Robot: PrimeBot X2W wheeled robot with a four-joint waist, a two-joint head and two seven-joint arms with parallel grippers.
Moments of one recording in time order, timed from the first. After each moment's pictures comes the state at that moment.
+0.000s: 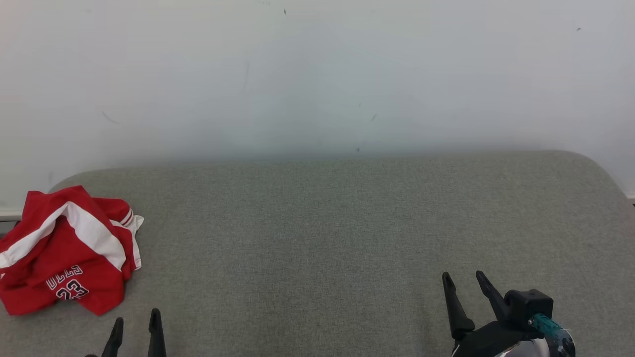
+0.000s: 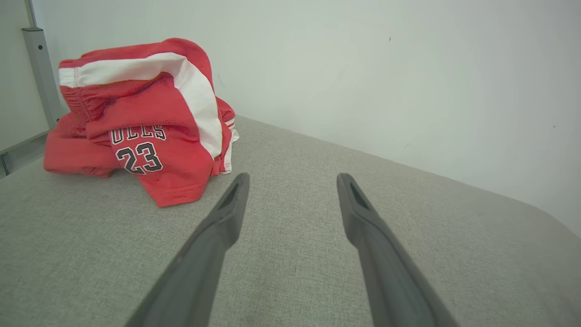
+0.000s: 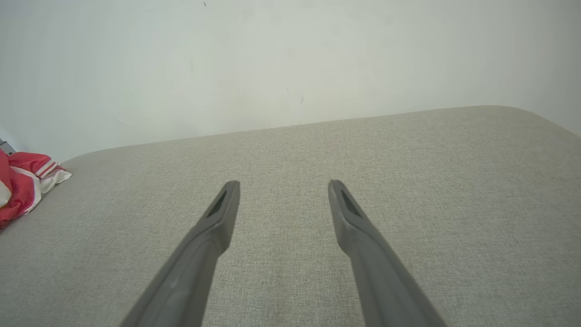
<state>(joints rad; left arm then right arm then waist) 0.08 0.16 -0.18 0.20 -0.42 0.09 -0.24 -0.11 -0.16 0.33 0.41 0.53 -0.12 -0.24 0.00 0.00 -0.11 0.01</state>
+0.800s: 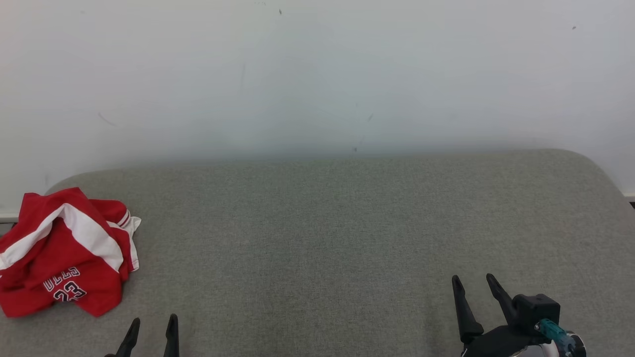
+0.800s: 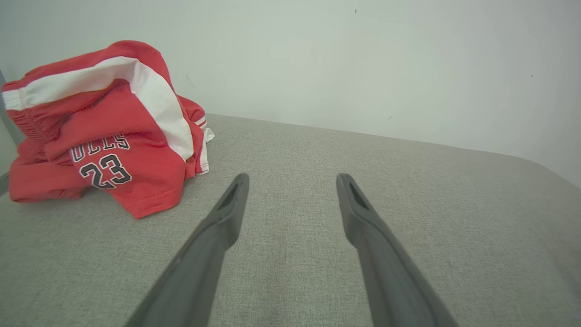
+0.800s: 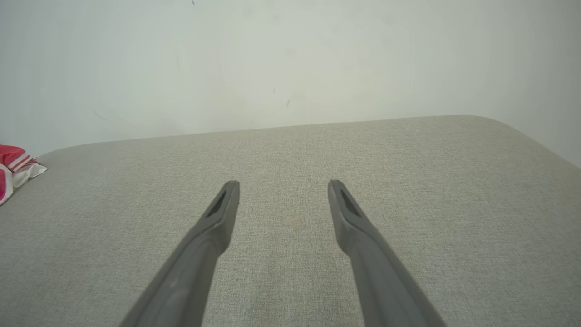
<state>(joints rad) 0.07 0.20 -0.24 0.23 -0.33 0.05 -0.24 -0.10 -0.17 0.31 0.41 0.47 -0.12 -0.25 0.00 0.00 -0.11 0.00</state>
